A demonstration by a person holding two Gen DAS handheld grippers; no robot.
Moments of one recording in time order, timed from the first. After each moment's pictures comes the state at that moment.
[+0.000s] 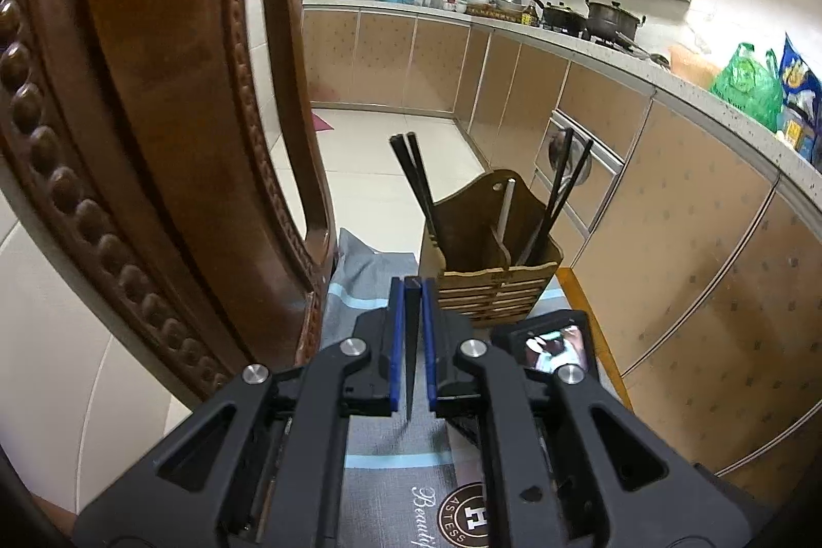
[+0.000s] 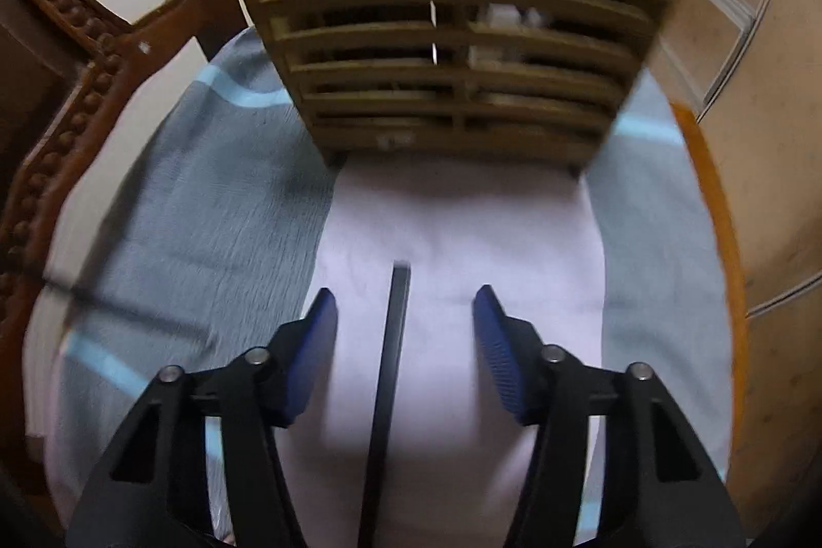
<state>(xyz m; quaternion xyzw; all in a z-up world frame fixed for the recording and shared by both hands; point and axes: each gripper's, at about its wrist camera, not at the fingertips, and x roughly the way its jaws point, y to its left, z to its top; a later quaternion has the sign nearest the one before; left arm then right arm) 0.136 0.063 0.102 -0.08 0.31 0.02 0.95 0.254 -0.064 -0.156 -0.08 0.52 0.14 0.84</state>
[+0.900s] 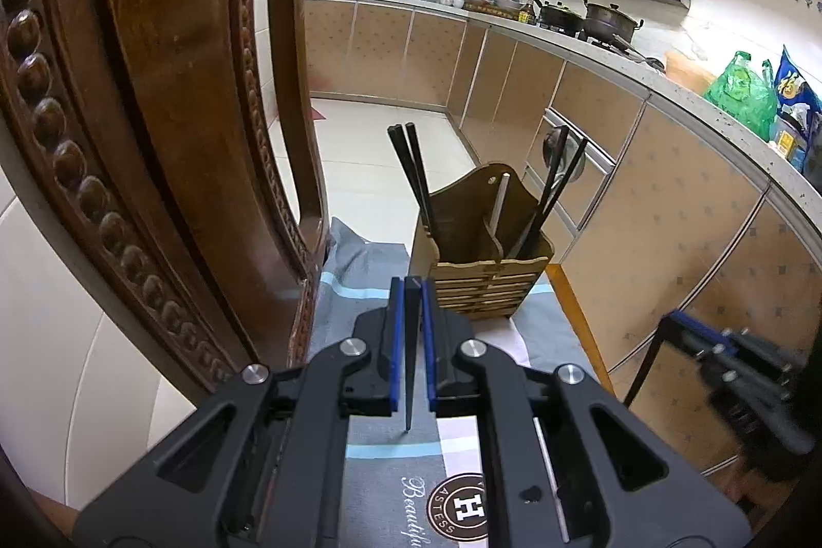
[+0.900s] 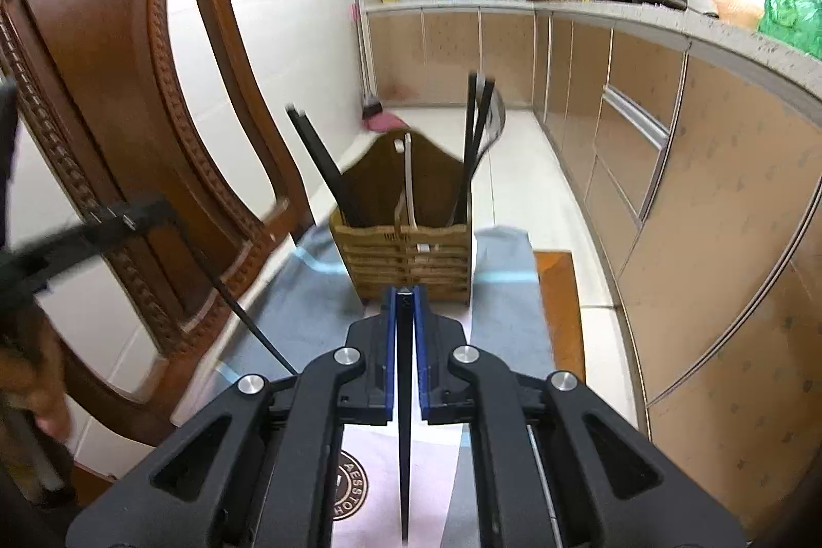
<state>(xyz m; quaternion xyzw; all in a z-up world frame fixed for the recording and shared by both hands) 0.135 0.062 0.095 -0.10 0.32 0.01 0.94 0.128 -0.164 0.056 -0.01 0.32 0.19 0.93</state>
